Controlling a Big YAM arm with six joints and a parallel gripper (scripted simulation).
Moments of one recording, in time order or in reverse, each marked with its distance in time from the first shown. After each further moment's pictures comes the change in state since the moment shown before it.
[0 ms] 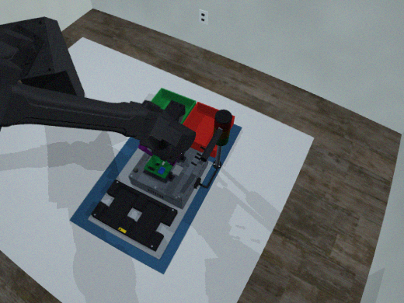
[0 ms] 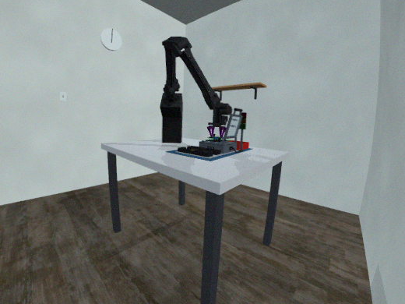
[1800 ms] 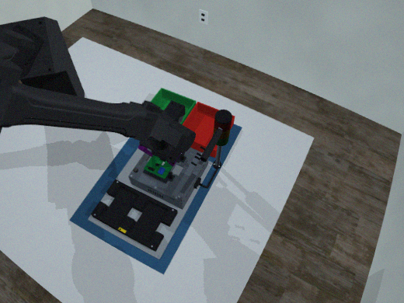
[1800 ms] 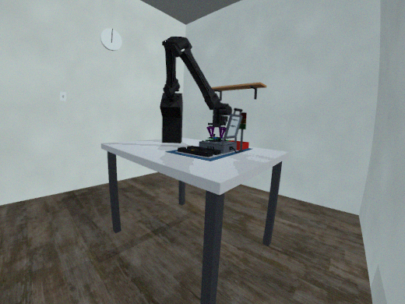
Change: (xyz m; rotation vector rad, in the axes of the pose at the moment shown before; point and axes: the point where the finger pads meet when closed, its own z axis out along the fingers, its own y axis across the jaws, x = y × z) arm 0.000 0.000 0.002 -0.001 0.000 0.000
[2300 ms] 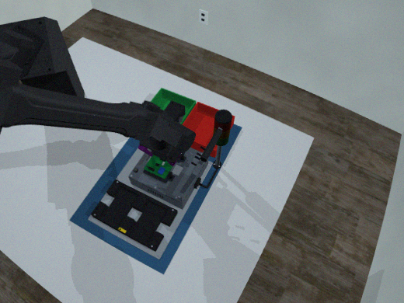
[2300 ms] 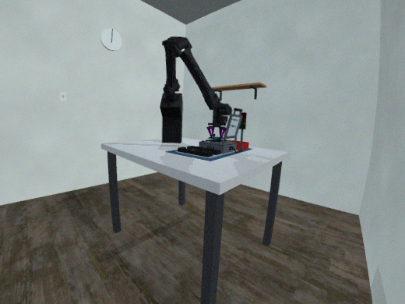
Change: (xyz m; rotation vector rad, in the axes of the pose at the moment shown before) arm 0.000 0.000 0.000 0.000 0.000 0.000
